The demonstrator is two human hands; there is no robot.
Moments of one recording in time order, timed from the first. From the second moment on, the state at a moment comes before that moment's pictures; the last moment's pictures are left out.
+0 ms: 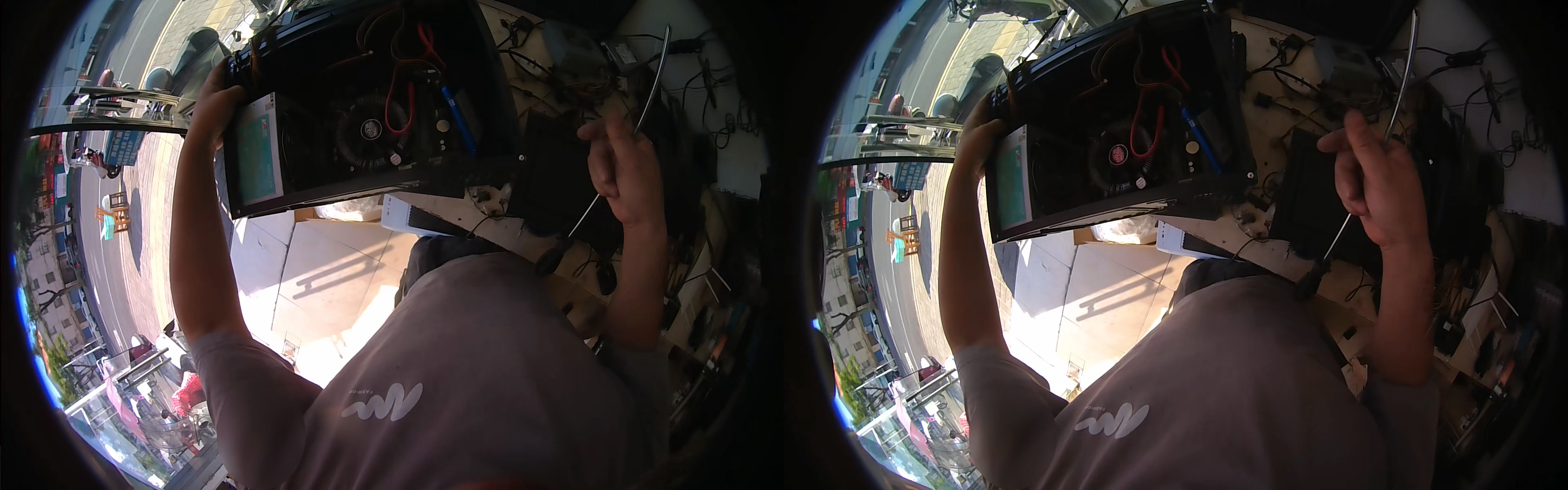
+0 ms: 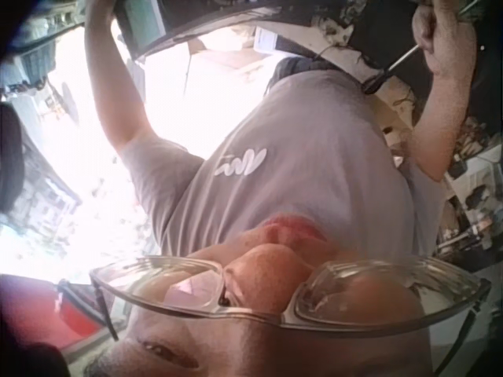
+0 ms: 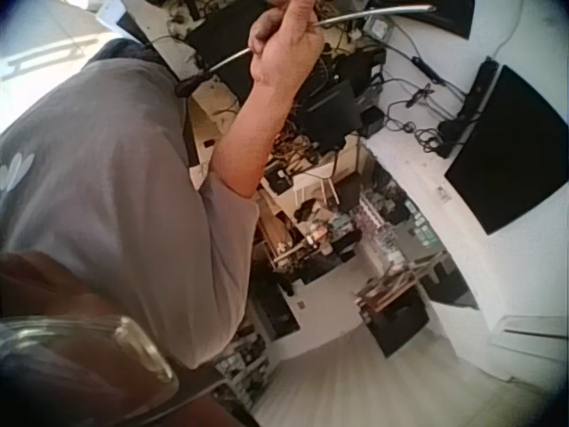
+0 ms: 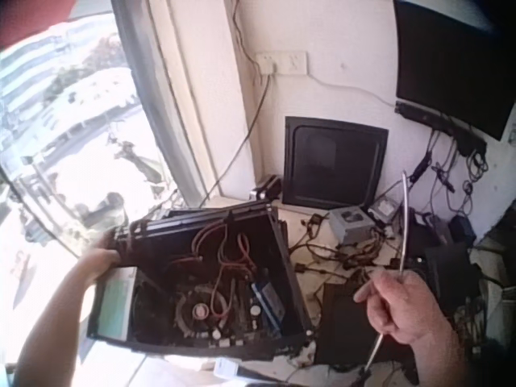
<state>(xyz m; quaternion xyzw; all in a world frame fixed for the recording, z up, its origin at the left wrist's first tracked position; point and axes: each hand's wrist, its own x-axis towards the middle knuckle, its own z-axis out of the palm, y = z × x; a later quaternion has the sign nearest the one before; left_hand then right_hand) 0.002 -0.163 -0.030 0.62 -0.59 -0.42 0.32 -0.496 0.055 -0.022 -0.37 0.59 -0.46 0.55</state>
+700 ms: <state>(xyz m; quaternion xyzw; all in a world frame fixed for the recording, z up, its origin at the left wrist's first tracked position) -0.027 0.036 0.027 0.45 -0.75 -0.16 0.46 -0.501 0.168 -0.120 -0.23 0.70 -0.33 0.59</state>
